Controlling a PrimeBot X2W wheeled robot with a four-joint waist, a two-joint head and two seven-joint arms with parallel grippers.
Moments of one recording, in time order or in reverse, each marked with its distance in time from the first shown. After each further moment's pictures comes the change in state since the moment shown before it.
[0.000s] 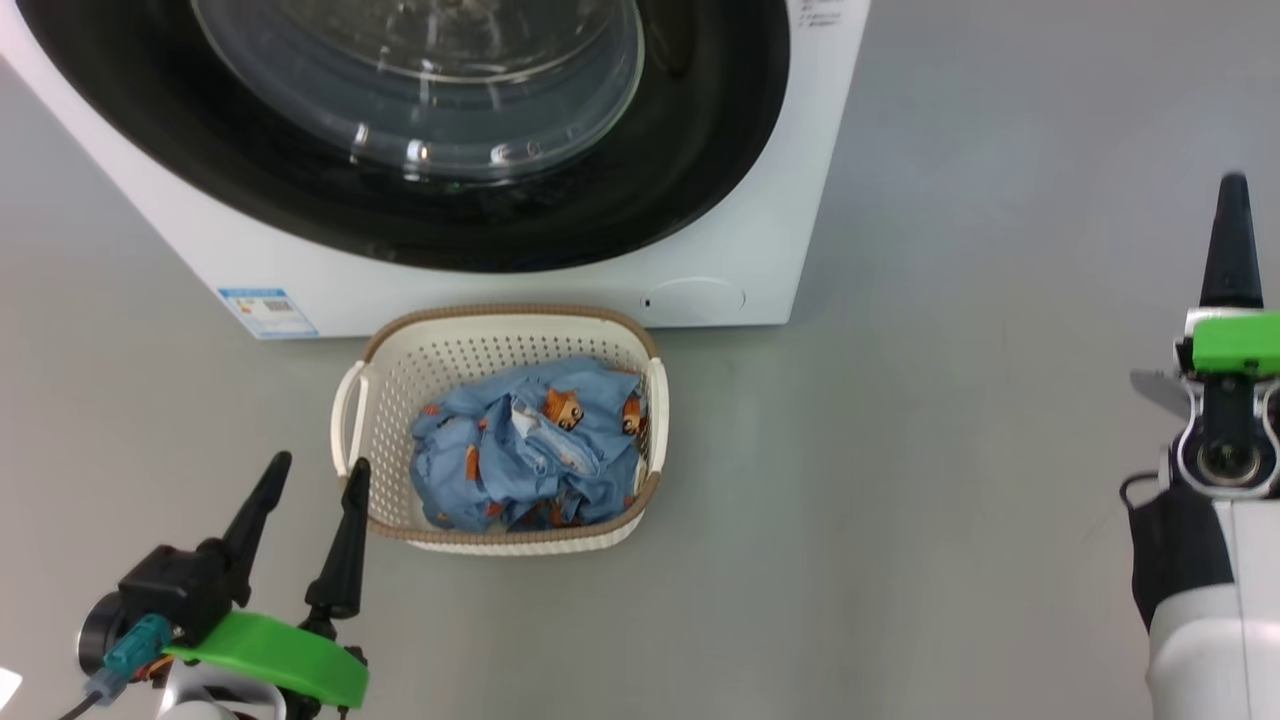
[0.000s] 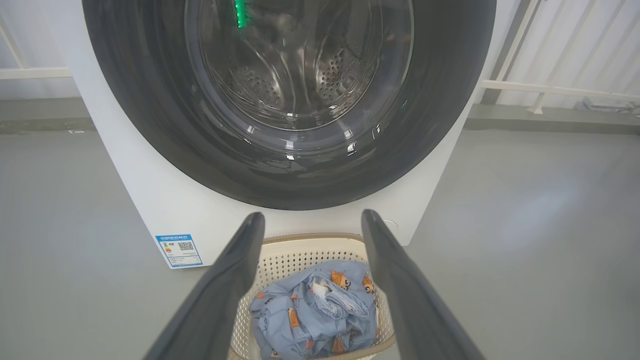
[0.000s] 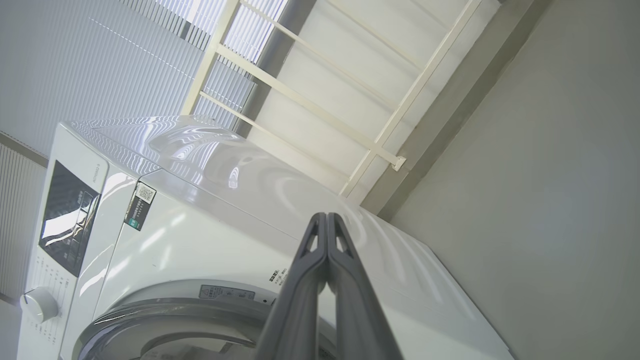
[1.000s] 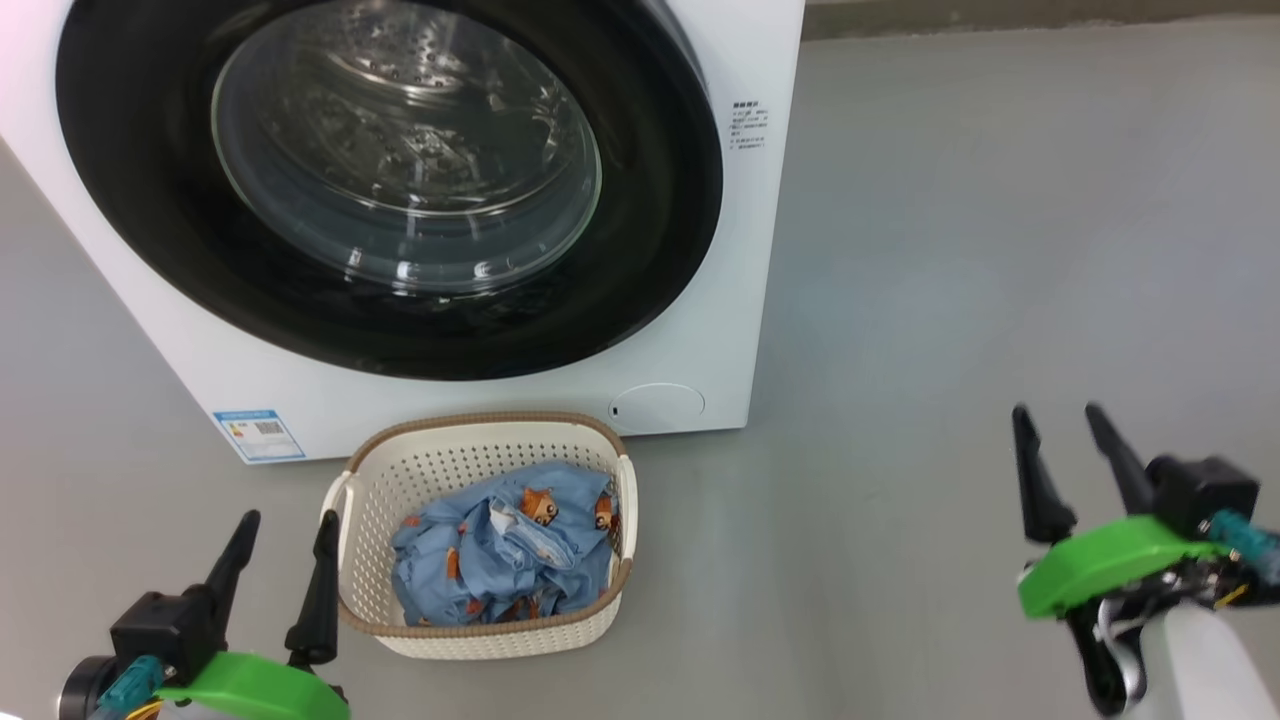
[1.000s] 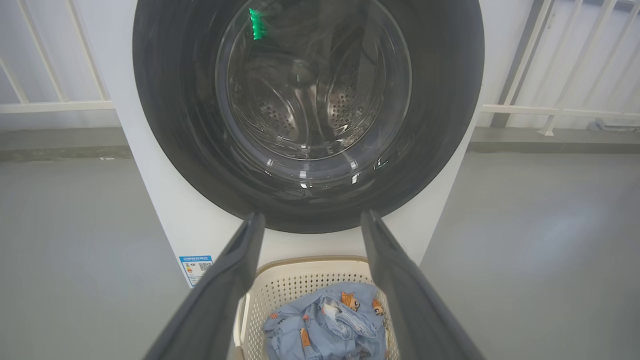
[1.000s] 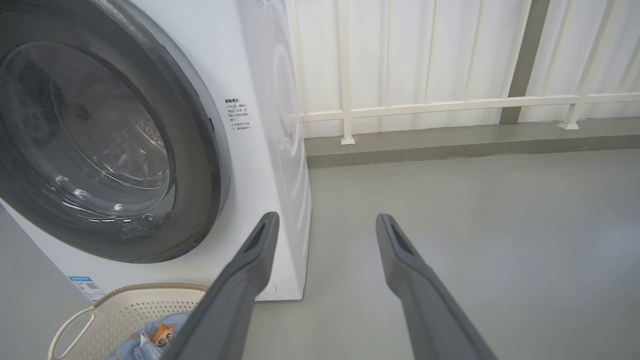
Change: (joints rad) left arm 0.051 -0.044 0.097 0.074 0.073 0.000 0.000; right arm 0.351 -0.021 0.211 -0.030 -0.822 0.000 -0.134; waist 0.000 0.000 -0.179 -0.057
